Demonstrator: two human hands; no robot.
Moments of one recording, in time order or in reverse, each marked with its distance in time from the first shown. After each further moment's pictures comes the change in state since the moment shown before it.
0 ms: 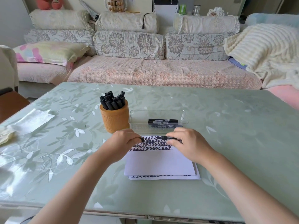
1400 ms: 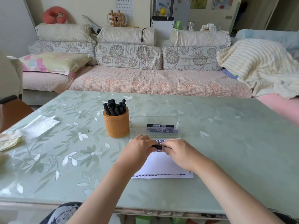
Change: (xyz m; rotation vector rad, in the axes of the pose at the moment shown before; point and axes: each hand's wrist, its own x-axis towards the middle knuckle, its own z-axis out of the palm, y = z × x) left_hand -0.014 0.063 0.024 0.081 0.139 0.158; right_hand -0.017 -0.039 -0.007 0.068 -0.231 0.111
